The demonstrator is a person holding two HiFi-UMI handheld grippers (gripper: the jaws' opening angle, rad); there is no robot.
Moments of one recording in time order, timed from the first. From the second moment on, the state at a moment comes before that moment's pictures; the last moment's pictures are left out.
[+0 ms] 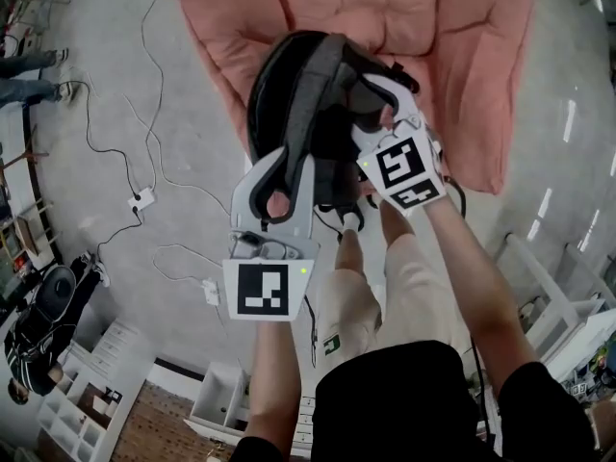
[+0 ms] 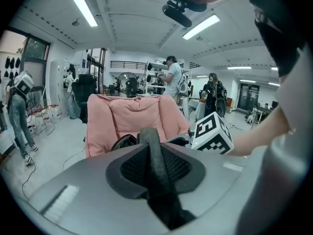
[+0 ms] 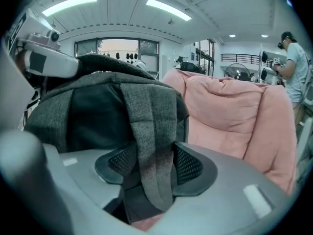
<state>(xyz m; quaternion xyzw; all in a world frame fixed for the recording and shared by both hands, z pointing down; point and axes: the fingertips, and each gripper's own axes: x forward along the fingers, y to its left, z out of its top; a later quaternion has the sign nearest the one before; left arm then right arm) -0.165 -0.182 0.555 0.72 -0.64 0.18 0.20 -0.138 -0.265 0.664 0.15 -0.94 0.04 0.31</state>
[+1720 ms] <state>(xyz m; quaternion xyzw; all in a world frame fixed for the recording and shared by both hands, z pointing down) -0.073 -0.187 0.270 0.81 -0.56 0.18 0.00 -0.009 -0.244 0.398 0.30 -0.93 0.07 0.20</state>
